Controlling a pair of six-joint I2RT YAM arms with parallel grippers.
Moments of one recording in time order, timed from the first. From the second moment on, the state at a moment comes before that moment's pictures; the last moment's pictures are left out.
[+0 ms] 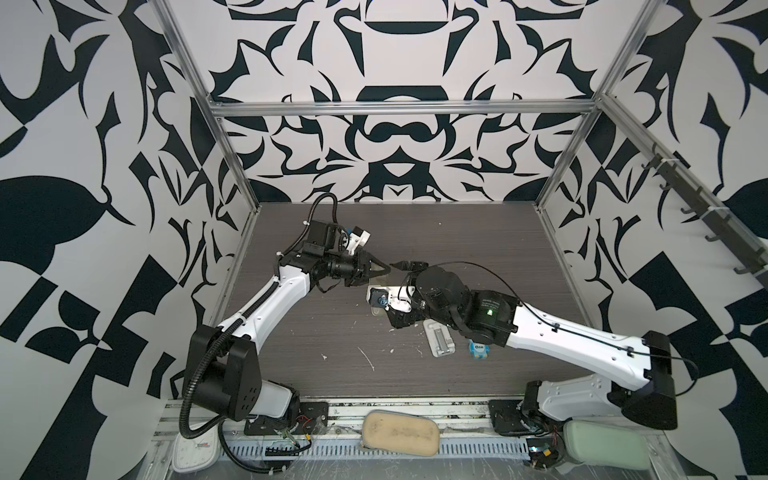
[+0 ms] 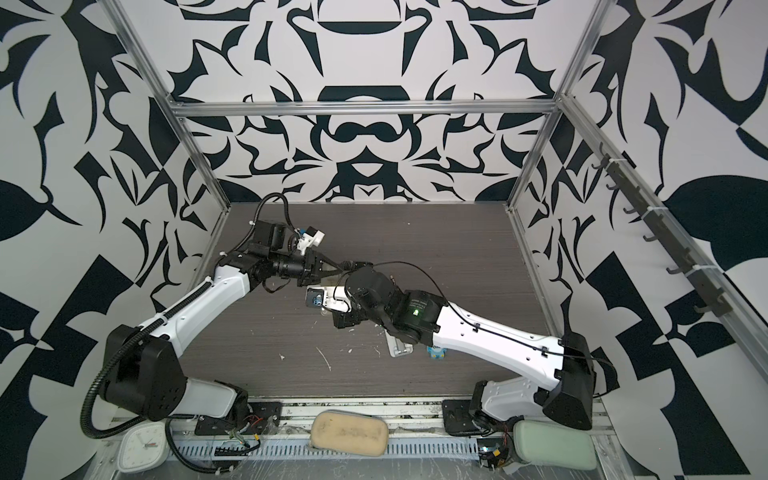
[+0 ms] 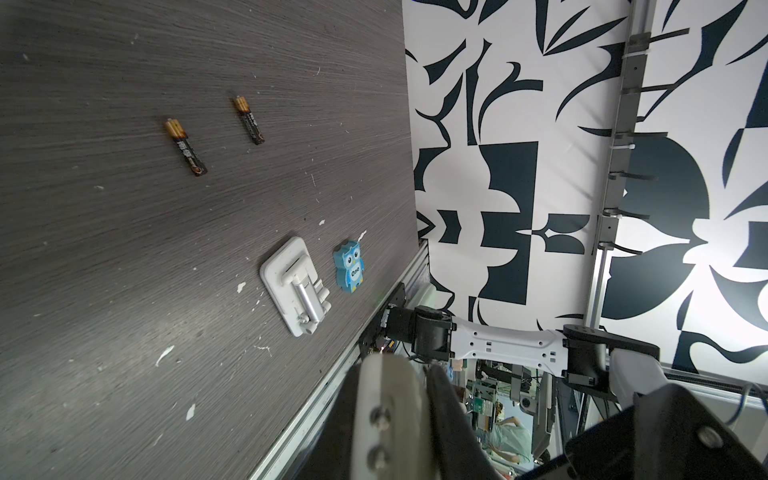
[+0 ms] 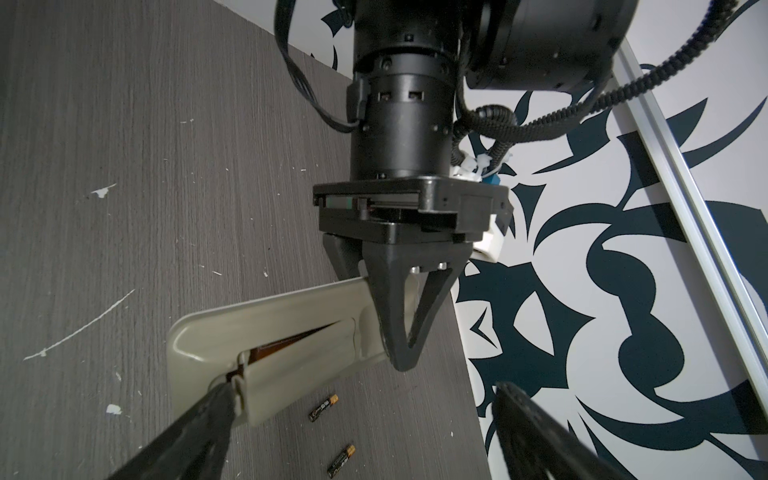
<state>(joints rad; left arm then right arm) -0.36 1.43 1.09 -0.43 1.00 -0.70 1.10 1.31 1.20 -0.39 0.24 -0.70</state>
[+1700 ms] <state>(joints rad) -0.34 1.43 1.07 -0.38 1.03 -0.75 1.10 1.33 1.21 -0.42 0.22 -0.69</state>
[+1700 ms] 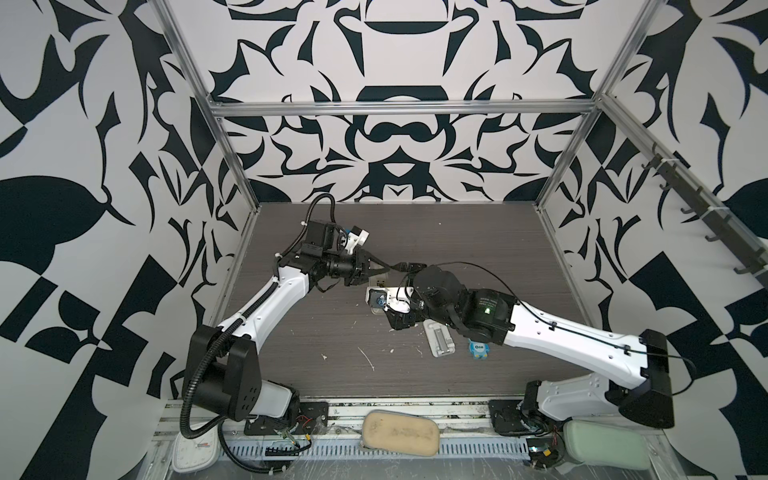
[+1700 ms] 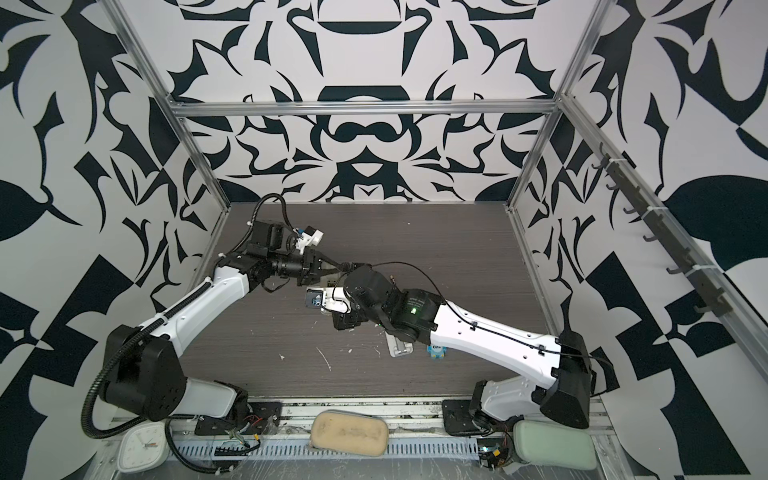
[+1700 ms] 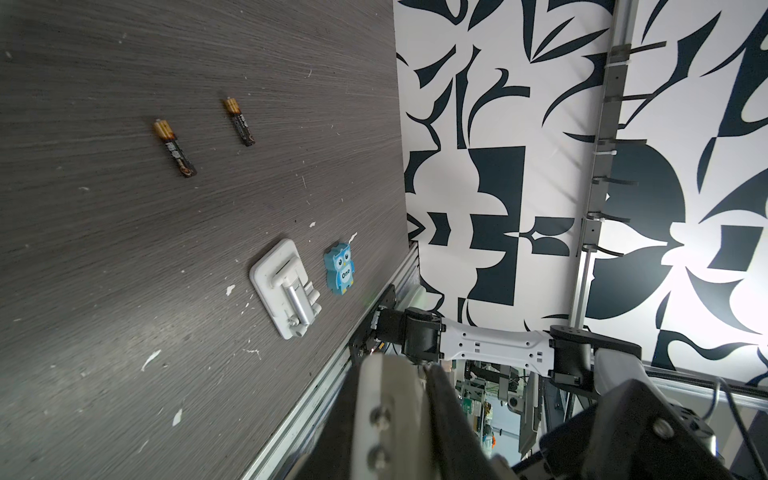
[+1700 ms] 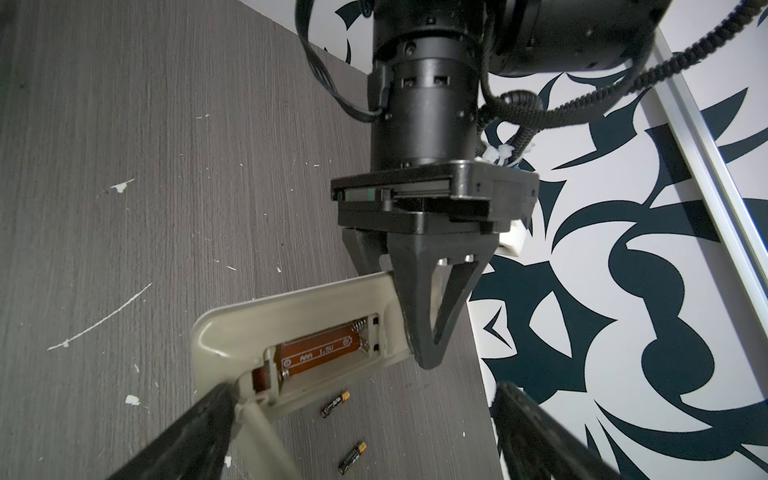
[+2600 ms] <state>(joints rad) -0.25 1.41 0.96 -0.37 0.94 -0.77 1.04 1.32 1.21 -0.42 0.22 -0.54</state>
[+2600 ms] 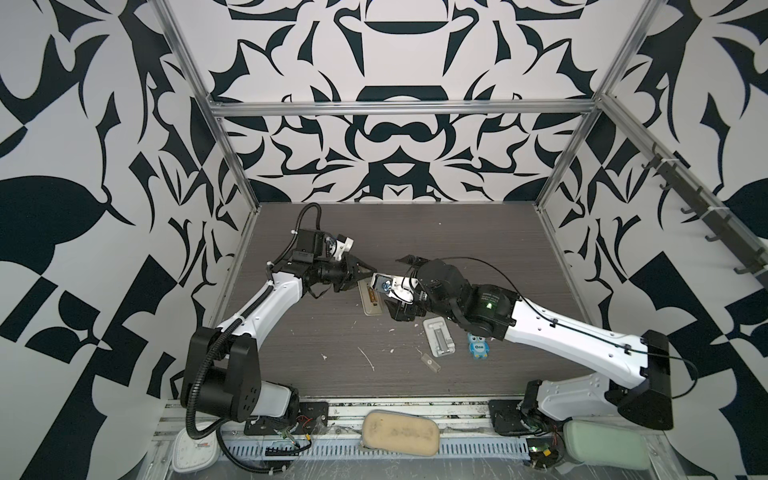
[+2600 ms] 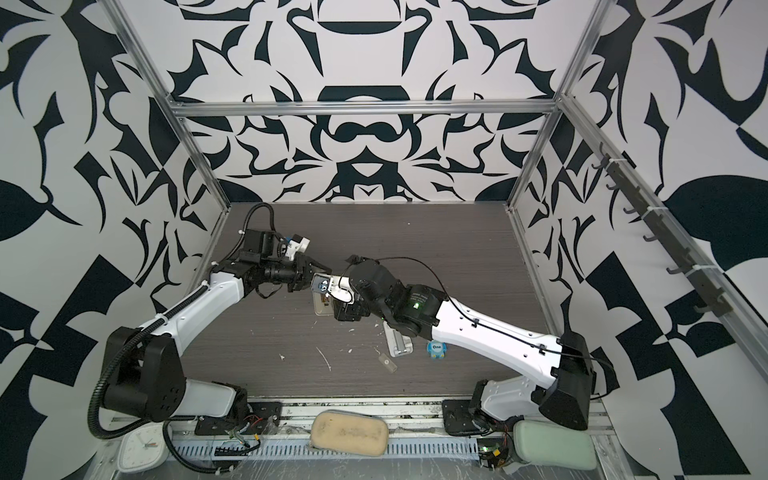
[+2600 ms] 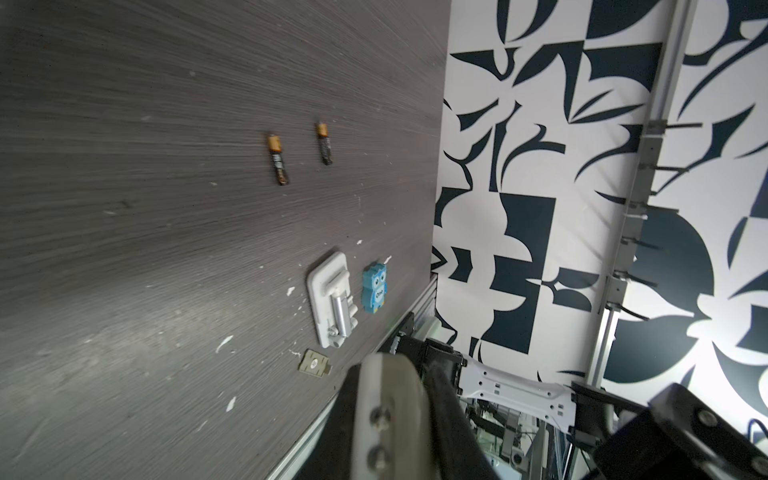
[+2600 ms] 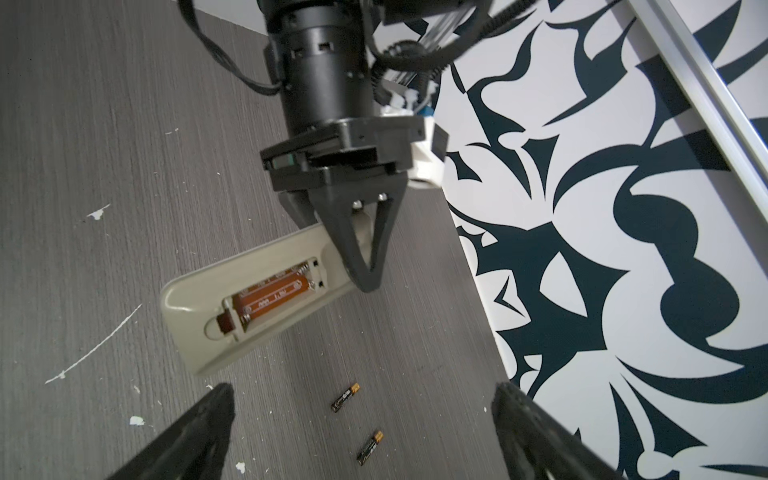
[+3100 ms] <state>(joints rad) -0.31 1.31 0.85 -0.35 0.65 -0.82 0.57 1.50 1.39 -0.67 0.14 -0.05</state>
